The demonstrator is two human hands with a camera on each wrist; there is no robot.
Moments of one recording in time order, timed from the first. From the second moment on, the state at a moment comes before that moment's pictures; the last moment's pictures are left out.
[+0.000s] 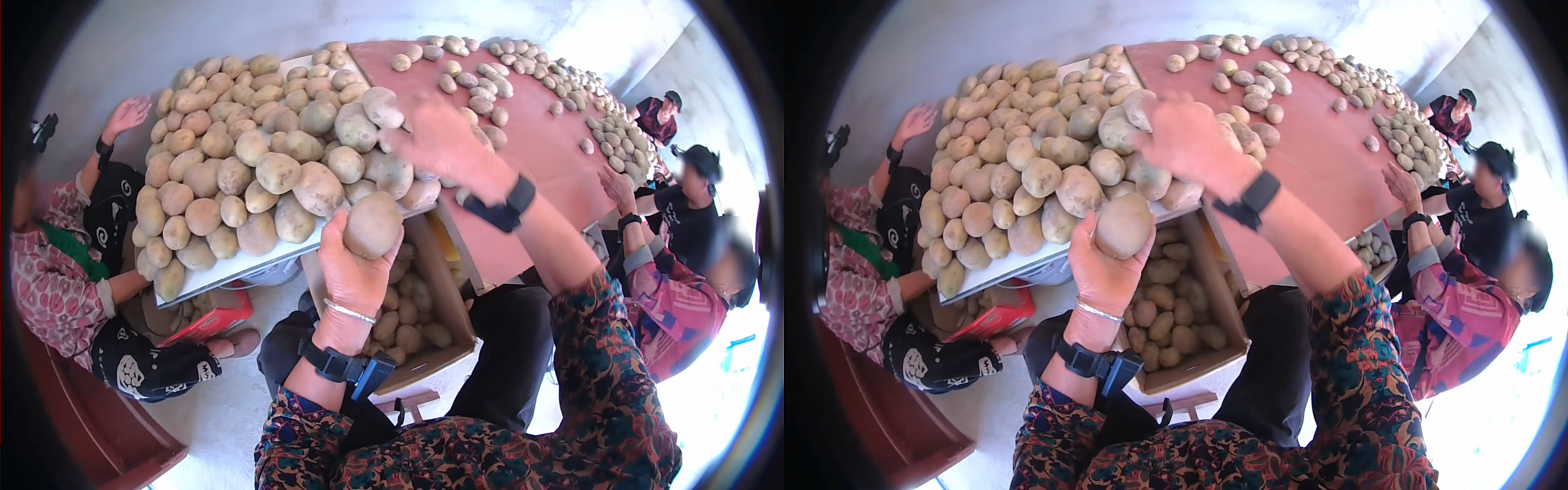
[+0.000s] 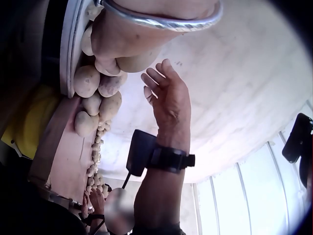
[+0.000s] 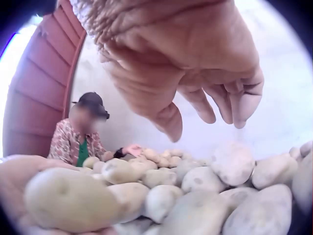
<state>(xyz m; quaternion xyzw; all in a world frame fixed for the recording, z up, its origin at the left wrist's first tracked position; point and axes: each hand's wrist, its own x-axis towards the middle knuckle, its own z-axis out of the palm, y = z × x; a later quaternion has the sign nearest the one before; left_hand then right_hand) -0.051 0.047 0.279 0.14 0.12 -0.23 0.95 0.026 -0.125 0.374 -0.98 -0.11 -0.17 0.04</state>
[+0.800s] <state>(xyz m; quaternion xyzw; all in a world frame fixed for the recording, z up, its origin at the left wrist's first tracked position) -0.060 0.028 0.259 0.23 0.09 -0.26 0.93 -0.029 -0.113 0.377 -0.91 -0.03 -0.01 0.42</state>
